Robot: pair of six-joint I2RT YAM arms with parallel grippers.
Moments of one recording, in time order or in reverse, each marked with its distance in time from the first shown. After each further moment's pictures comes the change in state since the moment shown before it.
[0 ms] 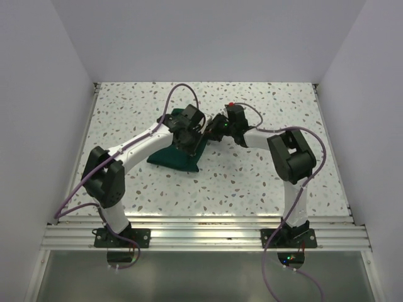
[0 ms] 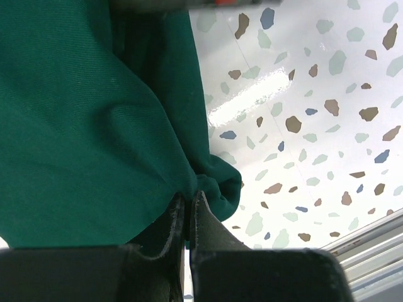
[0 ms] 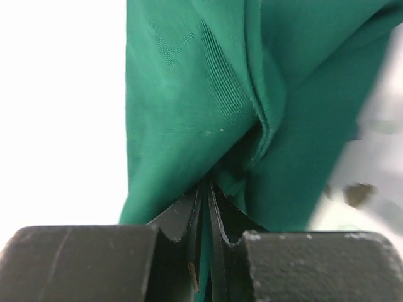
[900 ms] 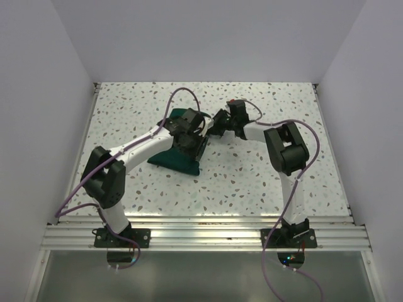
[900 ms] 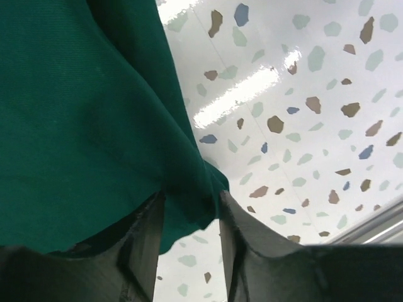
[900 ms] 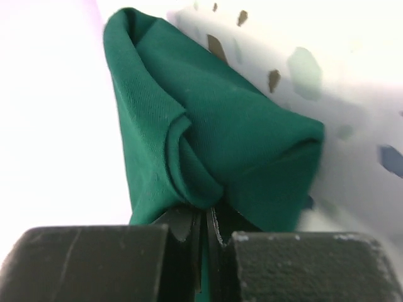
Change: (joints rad) left arm 0.000 -0.003 -0.068 0.084 0.059 0.006; right arm -0.081 0.140 0.158 -0.031 -0.056 0.002
